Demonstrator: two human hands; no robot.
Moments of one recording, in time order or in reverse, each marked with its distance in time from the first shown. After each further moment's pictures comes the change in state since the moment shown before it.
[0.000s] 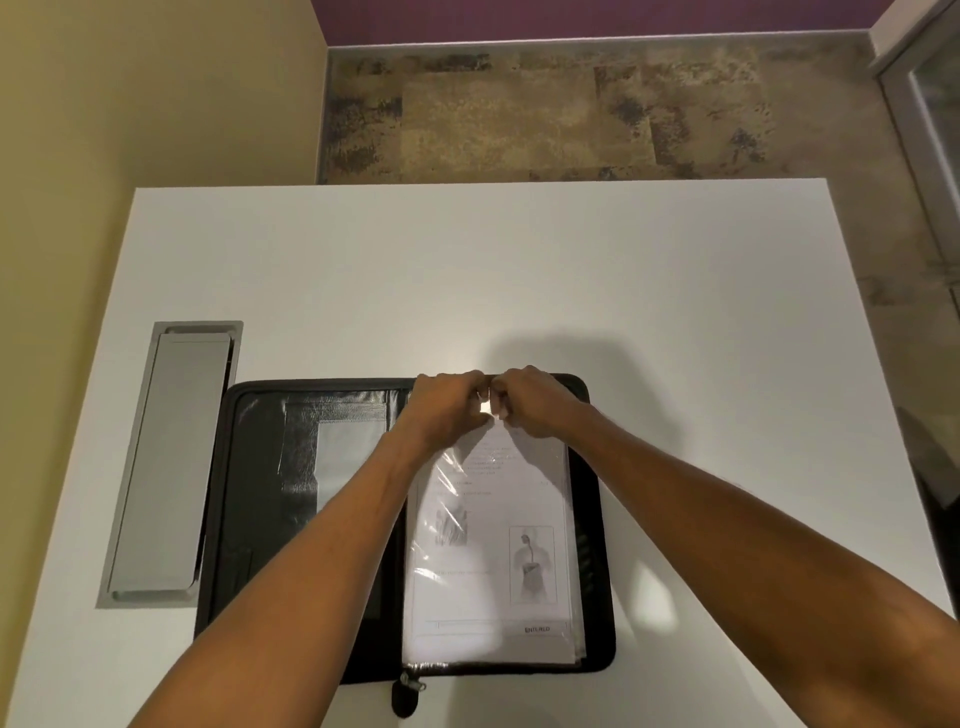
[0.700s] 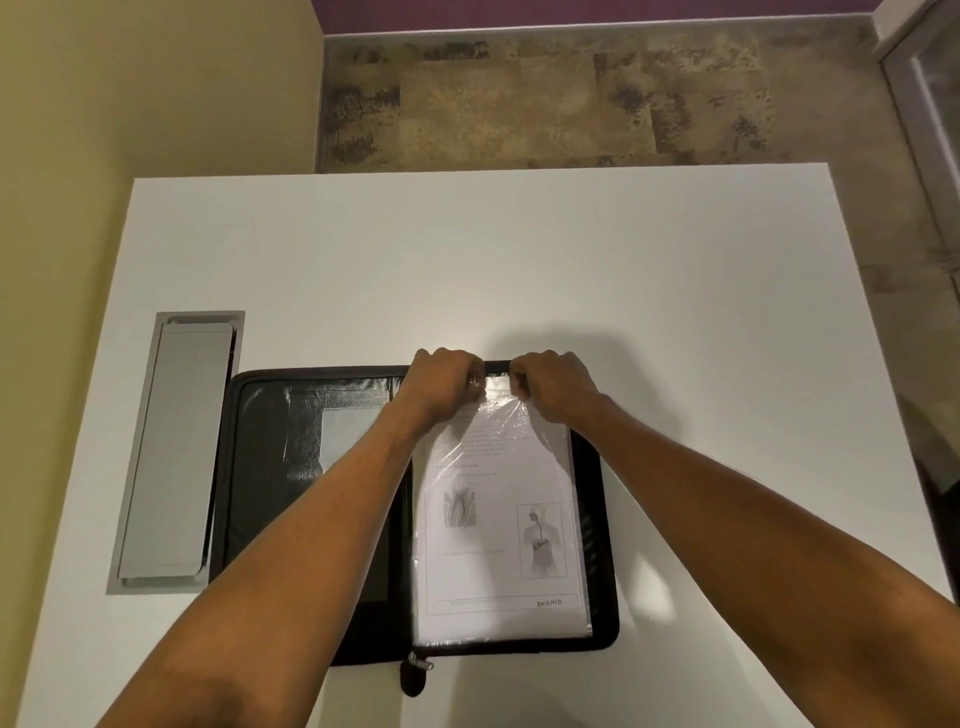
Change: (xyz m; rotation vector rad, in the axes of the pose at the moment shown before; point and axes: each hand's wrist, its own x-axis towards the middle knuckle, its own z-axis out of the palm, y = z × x) left_hand 0.009 -0.004 -0.017 0.057 -0.054 -0.017; right_hand -0.013 0.010 -0.001 -0.099 0.128 0.089
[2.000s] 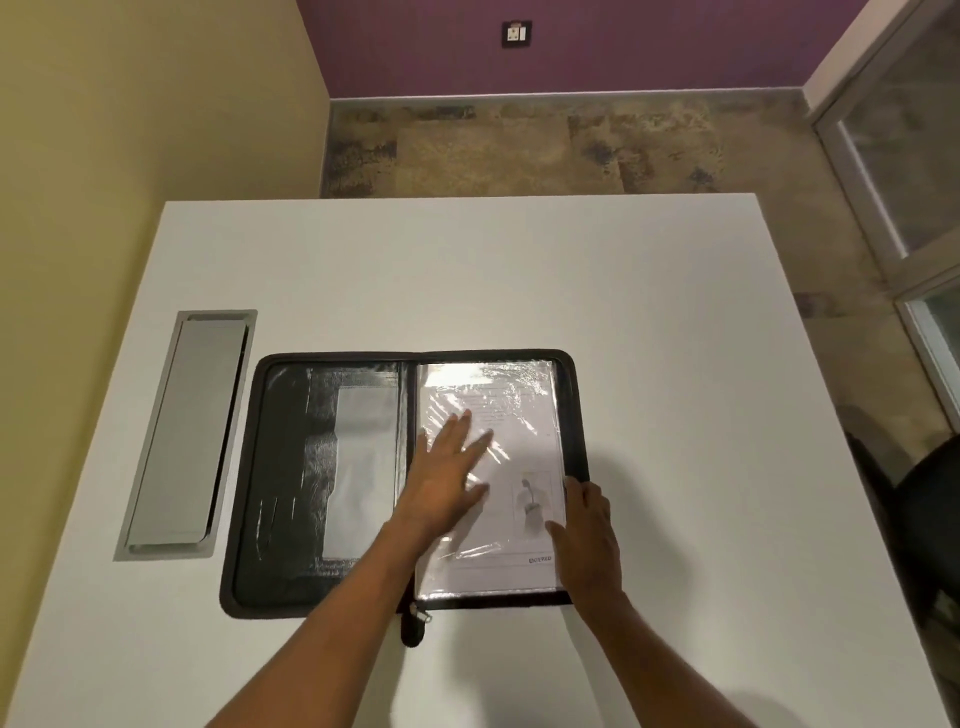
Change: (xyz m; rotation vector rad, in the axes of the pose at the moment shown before) left_hand -0.143 0.034 0.118 -0.002 0.106 0.037; right_hand -0.213 0.006 0.163 0.458 0.367 0.394
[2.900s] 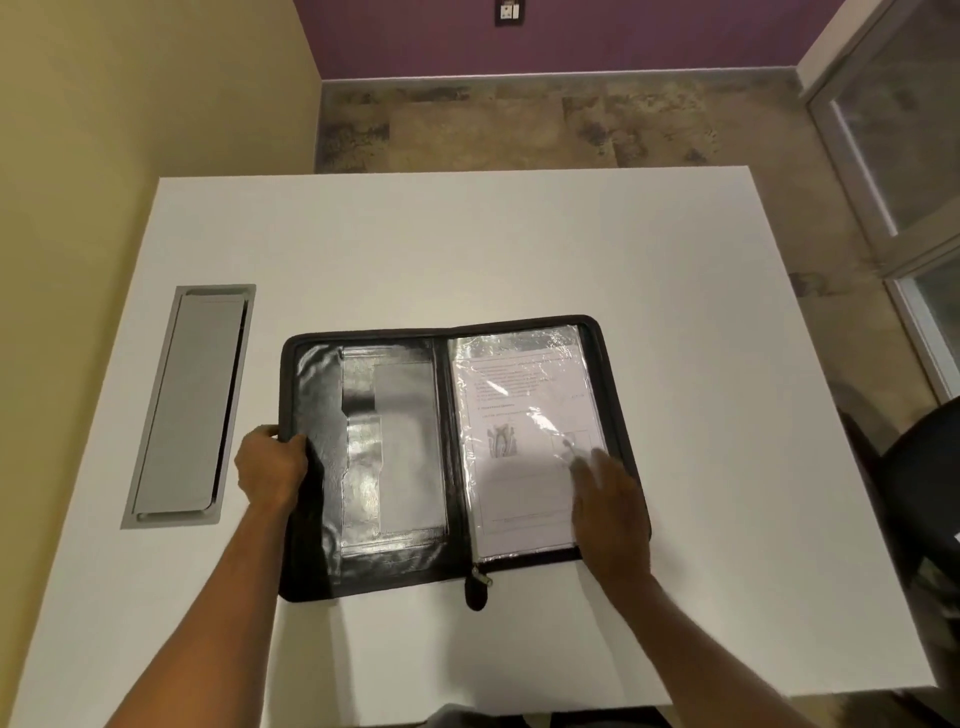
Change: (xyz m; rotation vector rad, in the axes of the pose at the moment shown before) left_hand -0.076 -0.131 -0.069 -0.518 0.481 -0.981; right_hand -0.019 0.028 -0.017 -0.415 0.148 -0.176
